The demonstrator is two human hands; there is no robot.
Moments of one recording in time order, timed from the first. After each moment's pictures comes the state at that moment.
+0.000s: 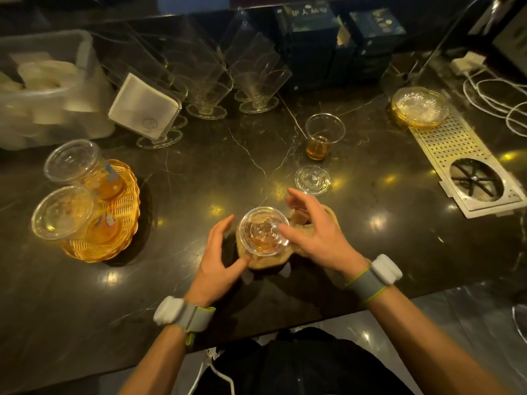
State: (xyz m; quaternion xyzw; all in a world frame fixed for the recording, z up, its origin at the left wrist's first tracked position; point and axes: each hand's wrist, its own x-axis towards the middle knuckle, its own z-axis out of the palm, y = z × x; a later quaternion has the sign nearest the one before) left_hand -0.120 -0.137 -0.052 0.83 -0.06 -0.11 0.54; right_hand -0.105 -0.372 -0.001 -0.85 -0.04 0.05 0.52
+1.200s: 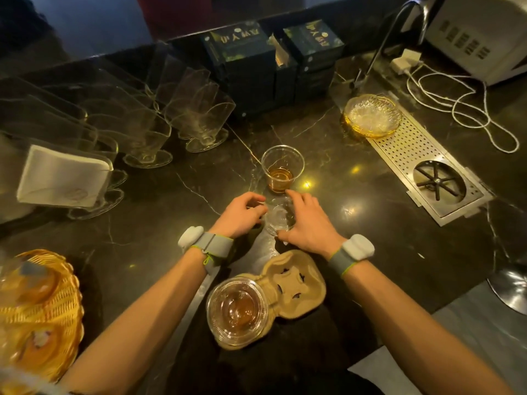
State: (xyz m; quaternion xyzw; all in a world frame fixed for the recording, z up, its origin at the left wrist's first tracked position) left_hand 0.095 -0.281 -0.047 0.79 -0.03 -0.33 0.52; right_hand 0.009 -0.443 -0.042 -0.95 0.09 0.10 0.27
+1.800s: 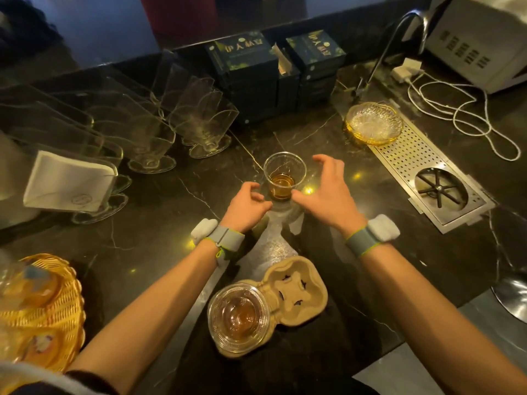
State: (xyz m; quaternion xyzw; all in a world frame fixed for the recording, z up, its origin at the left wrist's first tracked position) left_hand 0.113 -0.299 -0.042 0.83 -0.04 -0.26 0.49; right_hand 0.039 -0.472 0.008 -0.90 0.16 -0.09 0.39
